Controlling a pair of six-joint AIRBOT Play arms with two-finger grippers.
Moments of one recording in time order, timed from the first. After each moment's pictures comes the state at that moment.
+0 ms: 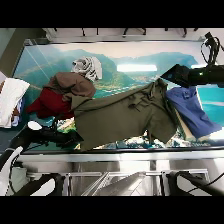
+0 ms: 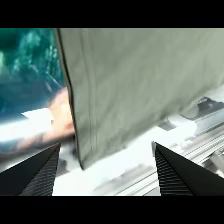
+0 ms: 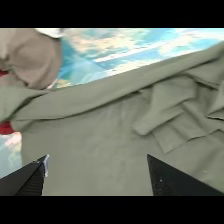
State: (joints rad) left arm 0.12 -1.20 0.52 0.85 -1.19 -1.22; right arm -0.16 -1.21 1.43 -0.80 1.30 1.35
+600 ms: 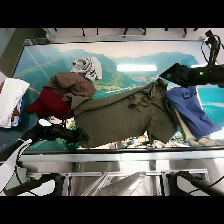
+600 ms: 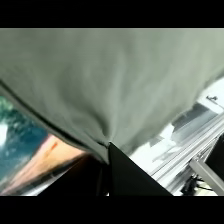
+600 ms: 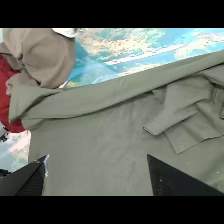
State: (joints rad) left arm 0.02 -1.32 0.55 0.69 -1.12 -1.12; right arm -0.15 -1.20 1.43 -0.79 1.30 1.36
